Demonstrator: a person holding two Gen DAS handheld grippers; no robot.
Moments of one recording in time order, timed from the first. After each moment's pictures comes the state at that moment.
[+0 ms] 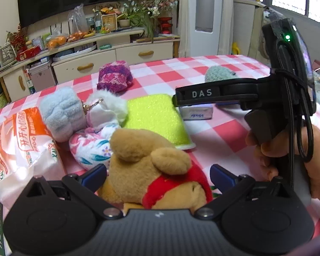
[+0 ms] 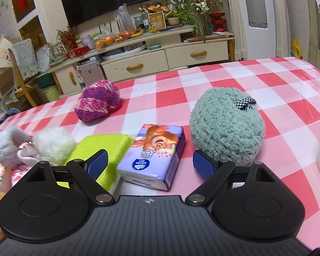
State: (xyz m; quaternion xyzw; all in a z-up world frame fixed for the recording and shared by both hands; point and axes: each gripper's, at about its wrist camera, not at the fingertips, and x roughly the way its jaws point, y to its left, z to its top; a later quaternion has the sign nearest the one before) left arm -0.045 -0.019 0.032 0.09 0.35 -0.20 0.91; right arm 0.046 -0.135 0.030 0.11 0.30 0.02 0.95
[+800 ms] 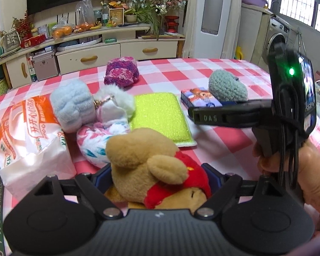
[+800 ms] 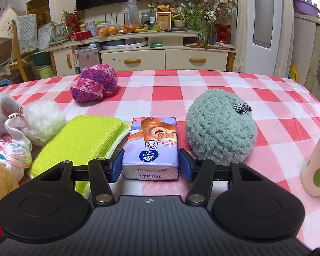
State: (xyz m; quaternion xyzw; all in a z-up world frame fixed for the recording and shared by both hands) left arm -0.047 -0.006 0.038 0.05 0.37 -0.19 0.91; right arm 0.035 -0.135 0.025 0.02 0.31 0.01 0.95
